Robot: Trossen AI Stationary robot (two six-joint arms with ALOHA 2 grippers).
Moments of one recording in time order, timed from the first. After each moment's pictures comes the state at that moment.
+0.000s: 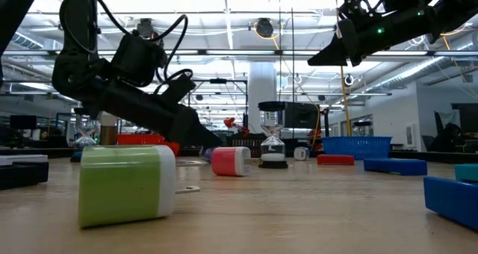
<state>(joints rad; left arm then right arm) 0.12 1.93 0.46 1.14 -0.21 0.03 -0.25 0.93 0.43 0.31 0.23 -0.08</state>
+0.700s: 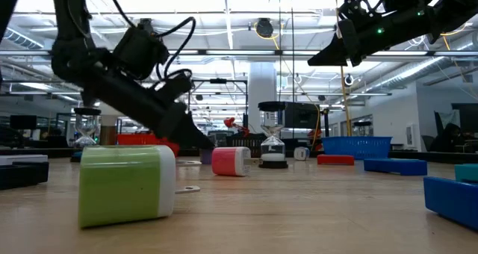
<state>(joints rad) 0.12 1.78 0.46 0.84 -0.17 -0.06 -0.25 0.93 0.43 0.31 0.23 -0.08</state>
